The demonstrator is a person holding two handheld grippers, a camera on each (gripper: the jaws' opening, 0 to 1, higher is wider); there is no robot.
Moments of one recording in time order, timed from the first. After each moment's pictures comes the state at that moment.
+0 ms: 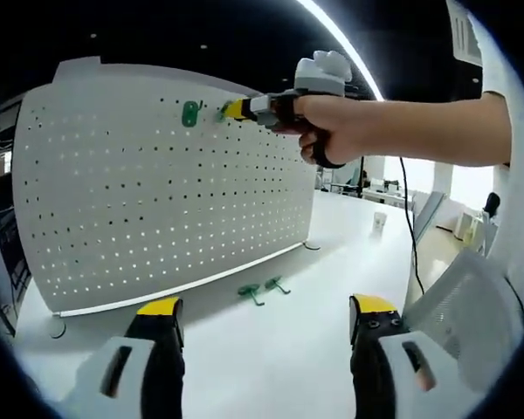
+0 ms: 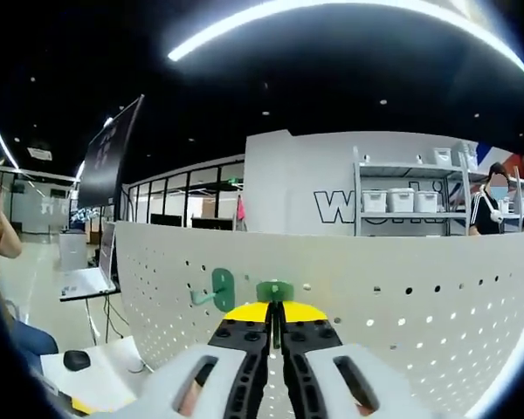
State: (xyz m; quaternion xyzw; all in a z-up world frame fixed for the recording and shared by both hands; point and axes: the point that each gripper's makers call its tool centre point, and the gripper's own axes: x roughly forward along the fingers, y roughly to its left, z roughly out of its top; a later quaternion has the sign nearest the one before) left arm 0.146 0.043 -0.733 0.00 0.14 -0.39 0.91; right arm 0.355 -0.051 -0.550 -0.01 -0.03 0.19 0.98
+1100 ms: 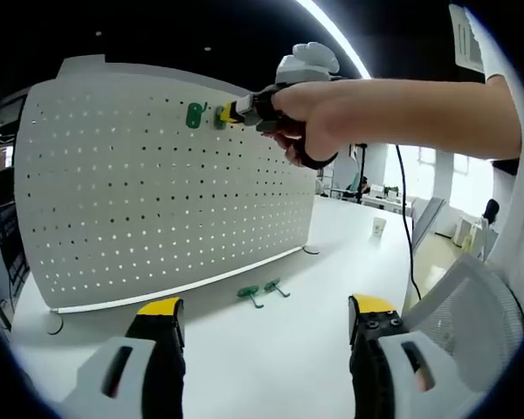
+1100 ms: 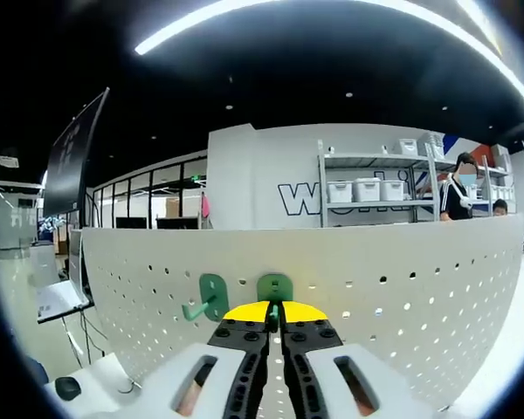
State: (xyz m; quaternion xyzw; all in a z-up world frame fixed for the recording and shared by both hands) left arm 0.146 0.045 -0.732 -0.01 0.13 -0.39 0.91; right arm 0.363 -0.045 -0.555 0.02 -0.01 0.09 1.00
